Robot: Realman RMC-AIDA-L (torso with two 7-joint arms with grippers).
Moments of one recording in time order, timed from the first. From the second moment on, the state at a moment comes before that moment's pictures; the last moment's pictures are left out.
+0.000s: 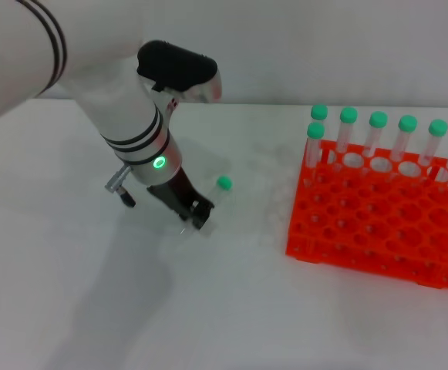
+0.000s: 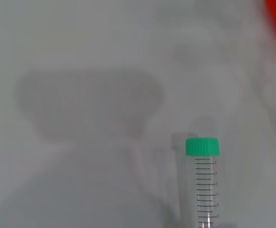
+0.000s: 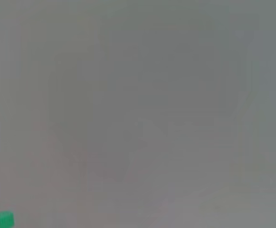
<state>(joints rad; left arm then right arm) -1.40 -2.07 2.84 -0.17 0.89 0.98 -2.51 0.34 2.01 -0.42 -0.04 2.20 1.24 -2.77</state>
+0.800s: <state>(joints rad) -0.97 -2.07 2.84 -0.23 -0.81 1.05 -1.20 0.34 2.01 -0.38 -0.06 2.20 1.24 -2.76</state>
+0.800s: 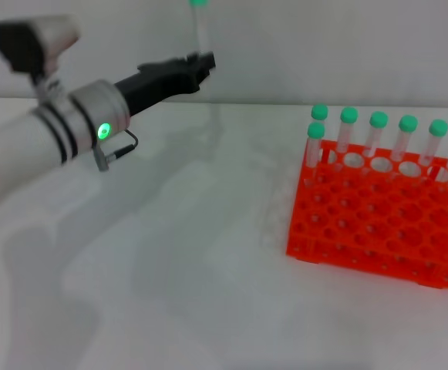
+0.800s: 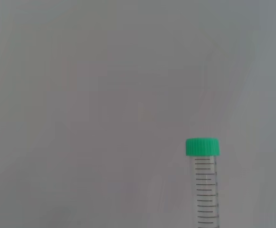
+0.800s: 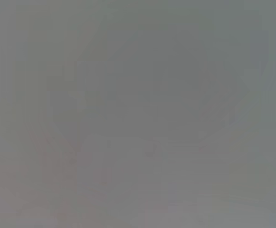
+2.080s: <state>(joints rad) -0.83 -2.11 2.84 0.39 -0.76 1.14 -0.38 0.28 1.87 -0.62 -0.44 1.81 1.78 -2.05</state>
